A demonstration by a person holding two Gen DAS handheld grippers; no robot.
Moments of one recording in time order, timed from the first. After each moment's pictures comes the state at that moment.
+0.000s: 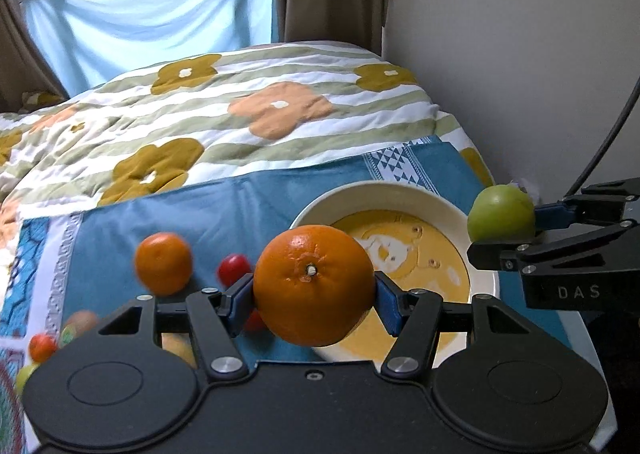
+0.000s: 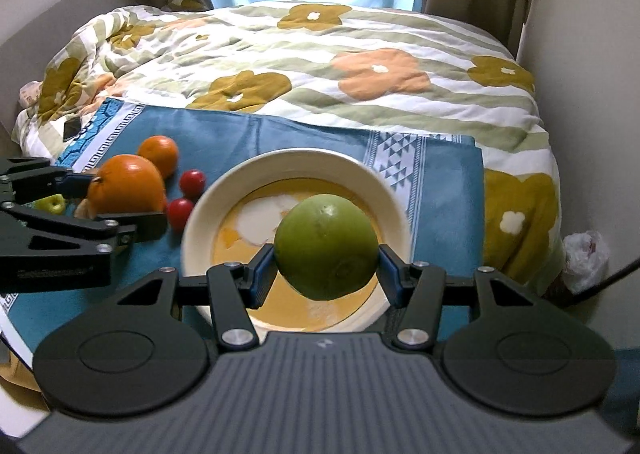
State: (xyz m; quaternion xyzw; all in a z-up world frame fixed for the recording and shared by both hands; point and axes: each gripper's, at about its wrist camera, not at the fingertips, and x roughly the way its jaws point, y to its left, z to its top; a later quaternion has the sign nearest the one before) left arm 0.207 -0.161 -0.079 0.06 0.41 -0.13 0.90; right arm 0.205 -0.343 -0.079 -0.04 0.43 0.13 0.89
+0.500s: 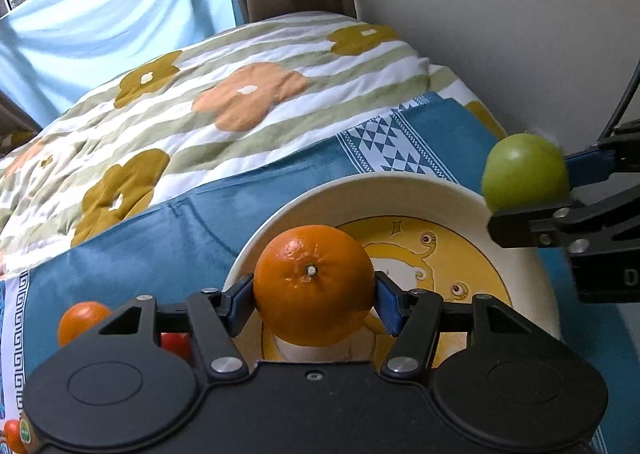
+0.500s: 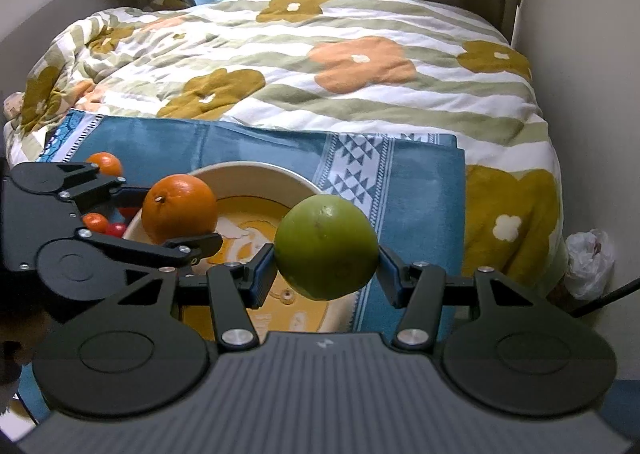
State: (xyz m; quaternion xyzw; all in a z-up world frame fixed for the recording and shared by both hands) left arm 0.278 -0.224 -0.141 0.15 0.43 -0.15 0.88; right arm 0.261 -0.378 -0.108 -0.02 0.44 0.12 0.89
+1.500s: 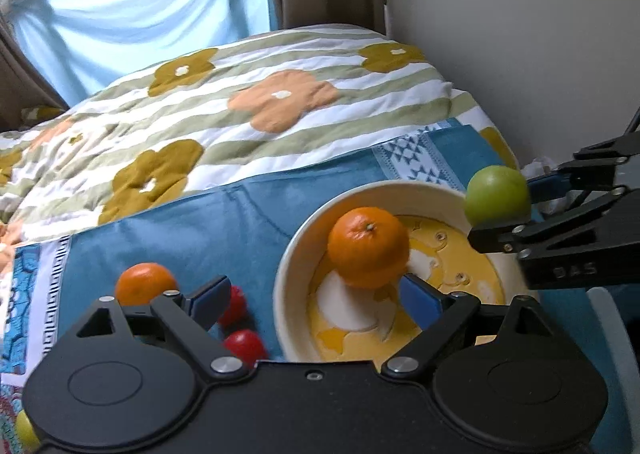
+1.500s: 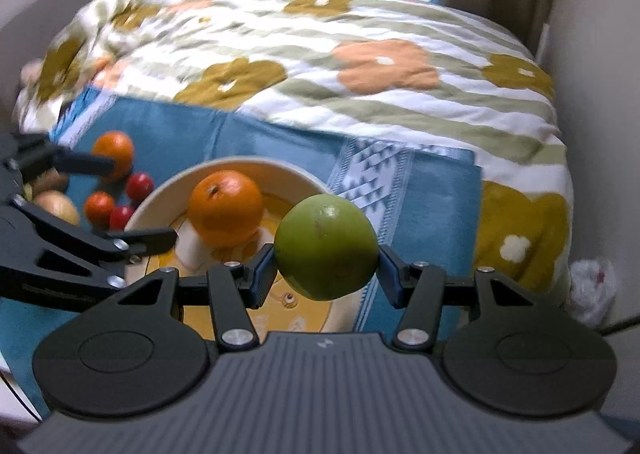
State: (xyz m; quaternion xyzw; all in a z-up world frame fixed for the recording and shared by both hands) left arm 0.245 -0.185 -0.102 0.11 0.43 -0.11 0.89; right arm 0.267 -0.359 -0.110 -0.08 0.44 0.17 0.88
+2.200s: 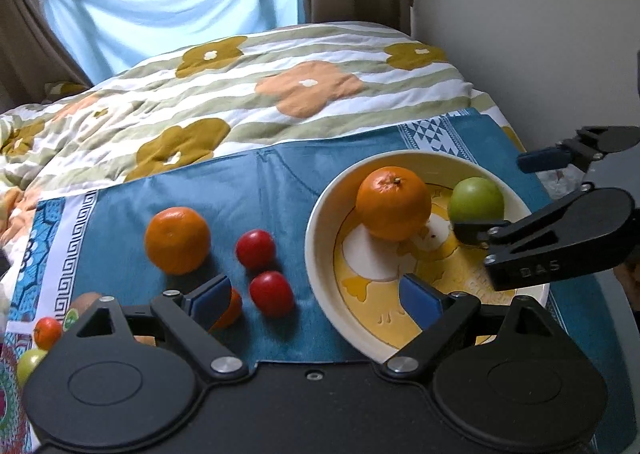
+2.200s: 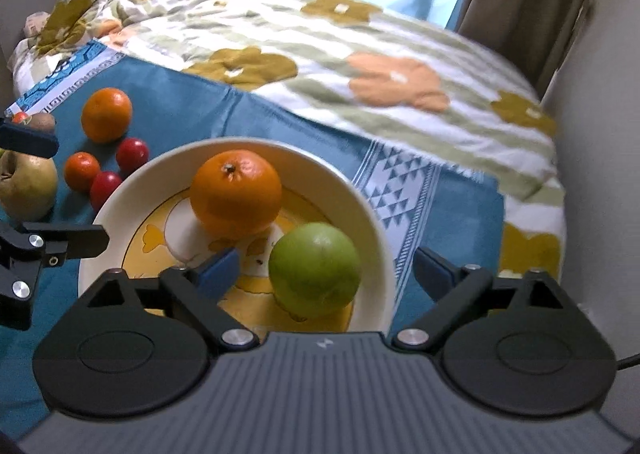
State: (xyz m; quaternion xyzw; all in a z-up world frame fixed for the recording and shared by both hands) left arm 0.211 -0.161 -0.106 0.08 0.43 -0.08 0.90; right arm 0.257 -0.331 -0.137 -0.14 0.40 0.16 0.89
